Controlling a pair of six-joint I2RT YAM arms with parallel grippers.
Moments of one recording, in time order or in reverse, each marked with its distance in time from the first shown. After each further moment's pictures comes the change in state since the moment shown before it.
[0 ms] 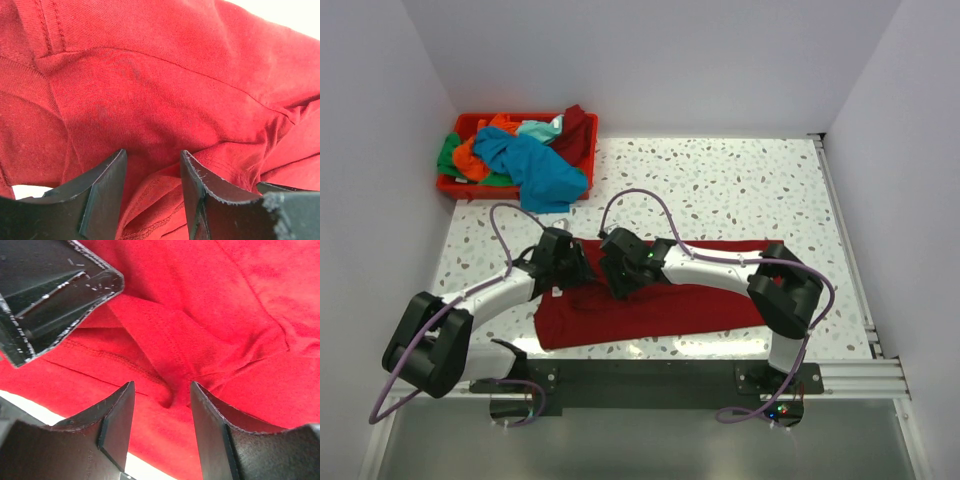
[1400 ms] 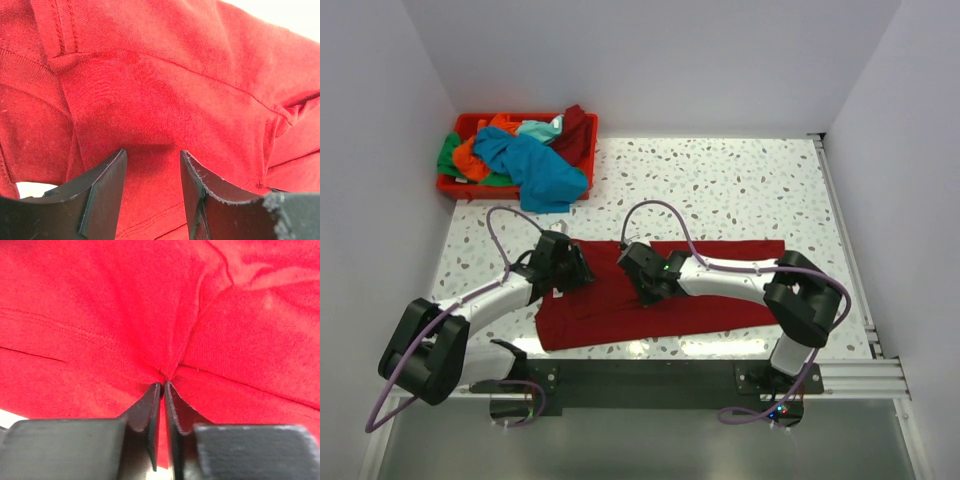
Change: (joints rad) left arm 0.000 -0.039 -0.038 0.024 0.002 -0.018; right arm 0.005 -0.113 -0.189 -0.027 0.109 0.013
